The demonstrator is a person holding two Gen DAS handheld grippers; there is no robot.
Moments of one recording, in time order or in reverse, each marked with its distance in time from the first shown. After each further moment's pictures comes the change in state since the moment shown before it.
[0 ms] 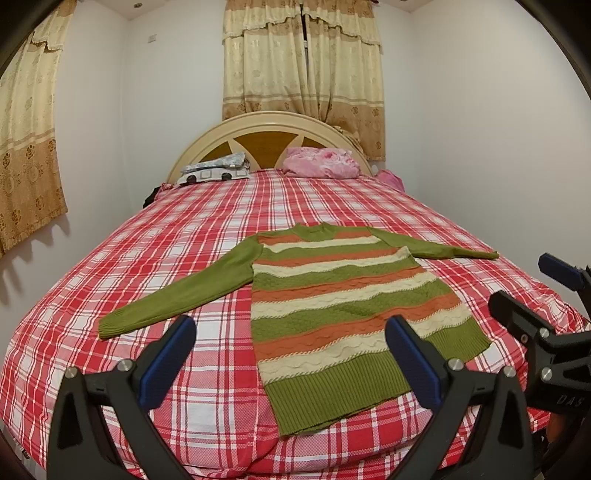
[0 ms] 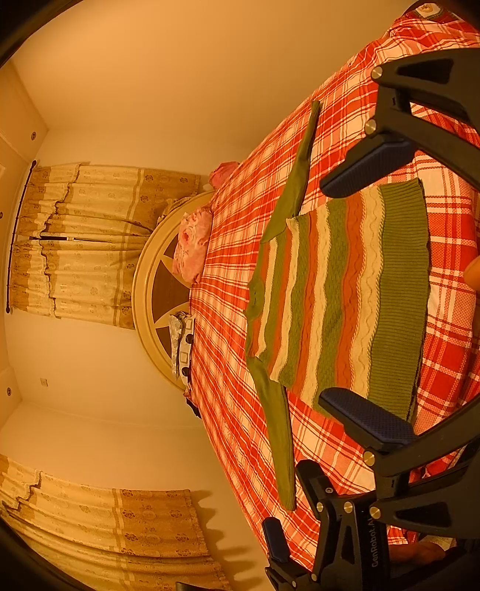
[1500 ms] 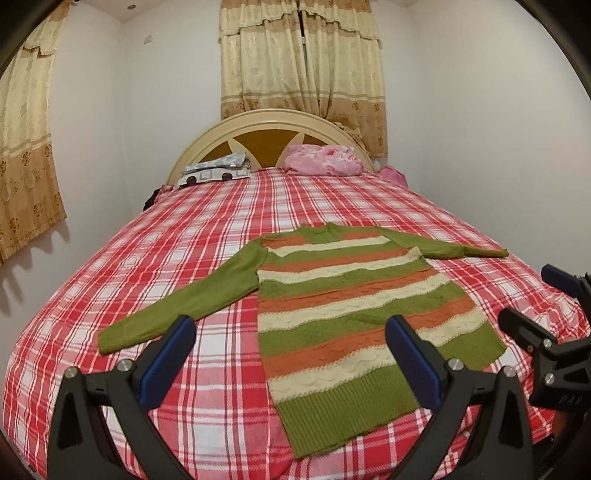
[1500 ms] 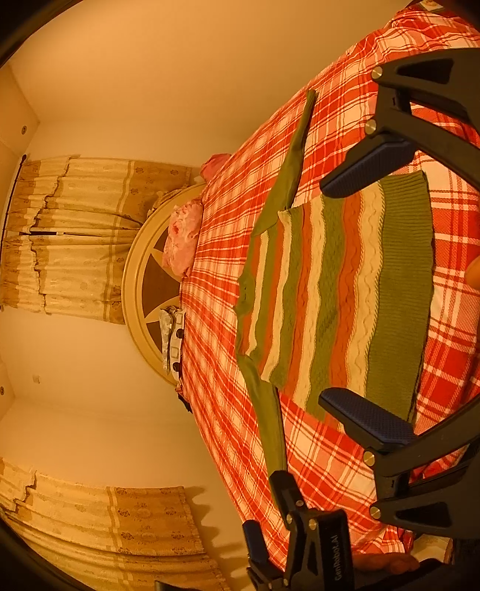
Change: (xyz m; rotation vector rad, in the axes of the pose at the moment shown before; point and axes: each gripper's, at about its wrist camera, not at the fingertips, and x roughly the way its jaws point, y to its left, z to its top) left arm 0.036 0.003 0.015 0.027 0.007 0.011; right arm 0.032 -0.014 -0.004 0.005 0.047 0.027
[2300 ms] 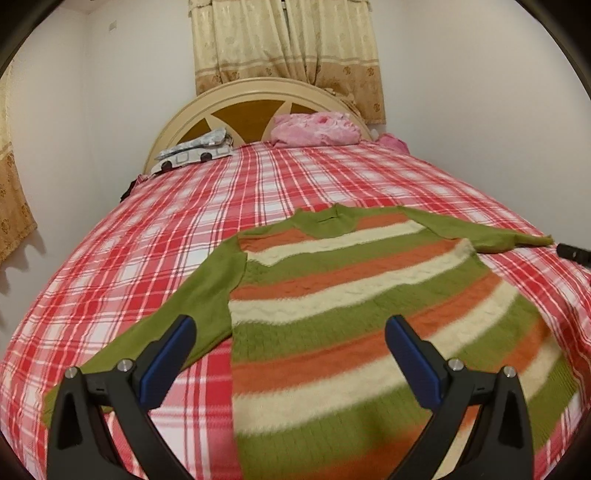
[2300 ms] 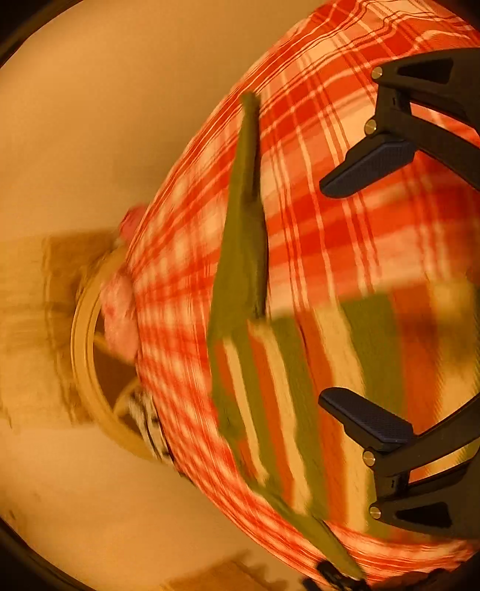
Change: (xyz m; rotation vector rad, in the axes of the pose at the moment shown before) left arm 0.194 -0.004 0.036 0.059 0.101 -0.016; right arm 0.191 -0.229 -0.006 0.357 0.237 -0.141
